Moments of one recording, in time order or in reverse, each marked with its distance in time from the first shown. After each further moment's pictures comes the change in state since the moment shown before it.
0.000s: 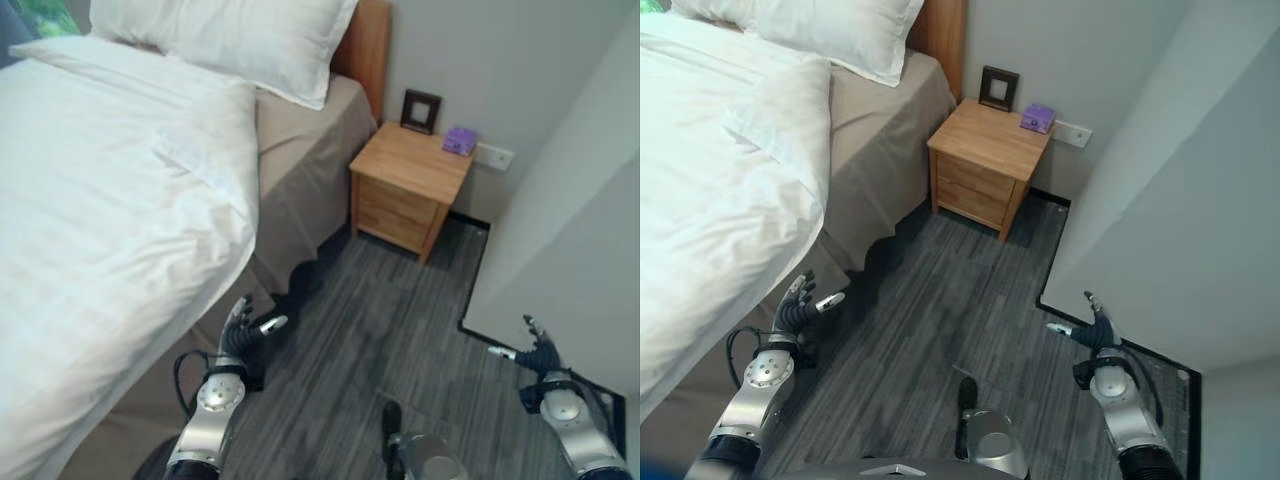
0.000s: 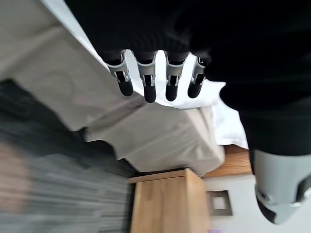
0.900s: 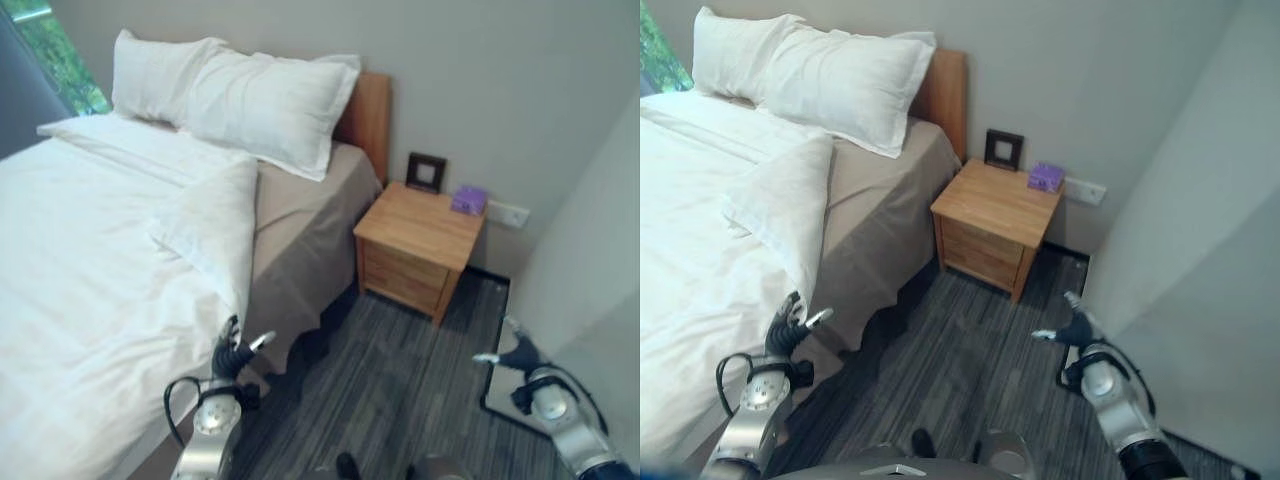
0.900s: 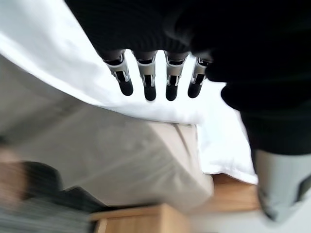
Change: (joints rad) left arm 0.031 -0.001 0.041 -0.026 -0.008 -0.008 0.045; right arm -0.043 -0.046 0.178 -0.082 -0.169 0.016 0.037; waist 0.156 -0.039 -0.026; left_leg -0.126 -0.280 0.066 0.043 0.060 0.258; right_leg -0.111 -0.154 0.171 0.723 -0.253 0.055
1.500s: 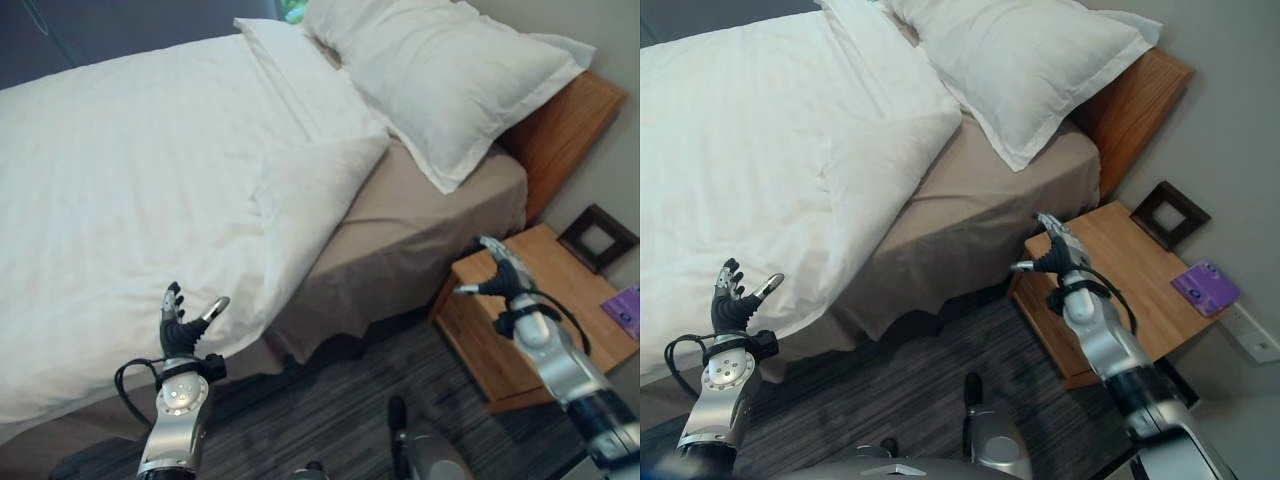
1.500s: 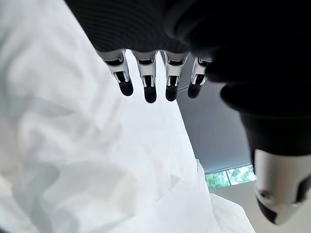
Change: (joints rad) left arm -0.025 0.012 0.161 0.058 -0.119 -0.046 0.113; right arm -0.393 -0.036 0.088 0.045 -0.037 0.012 -0.016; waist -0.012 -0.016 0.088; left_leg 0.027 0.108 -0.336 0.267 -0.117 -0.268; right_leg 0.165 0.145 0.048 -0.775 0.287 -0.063
